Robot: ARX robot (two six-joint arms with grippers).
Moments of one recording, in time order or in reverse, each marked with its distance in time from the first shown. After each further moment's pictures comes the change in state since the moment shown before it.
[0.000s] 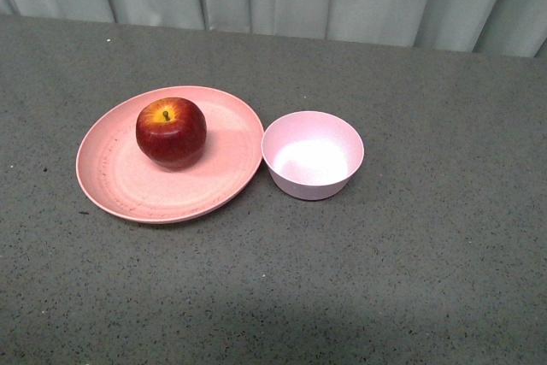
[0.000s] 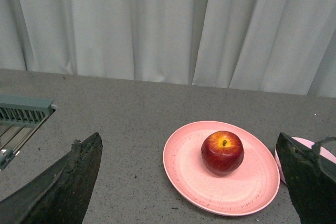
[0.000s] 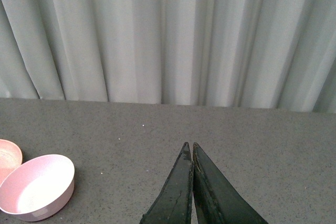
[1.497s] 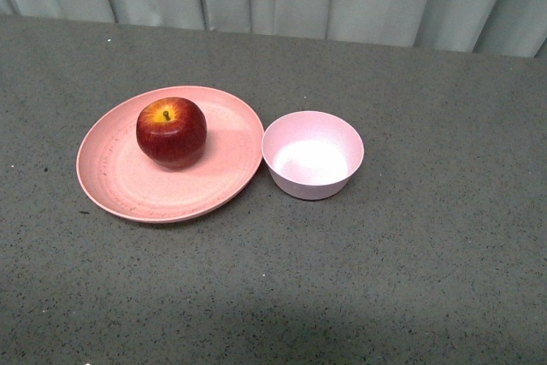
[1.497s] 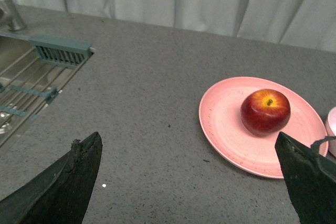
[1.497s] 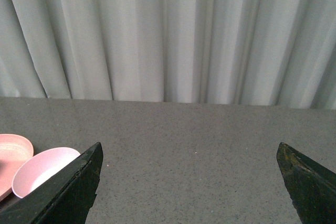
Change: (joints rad) left arm -0.098 0.195 0.061 -0.095 -0.267 -0.042; right arm 0.000 -0.408 0.000 -0.410 -0.001 0.001
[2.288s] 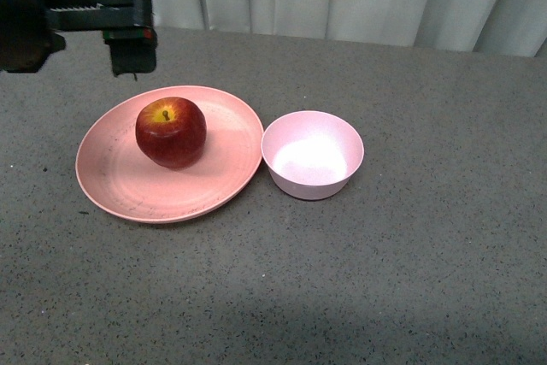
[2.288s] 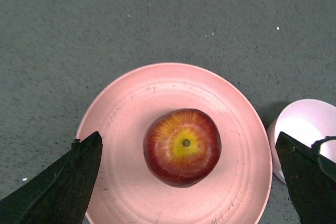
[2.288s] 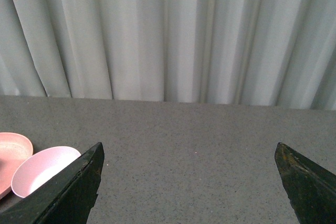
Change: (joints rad) left arm -0.125 1.492 0.669 0.494 0.217 -0.084; right arm 0.000 0.000 0.000 0.000 -0.002 0.000
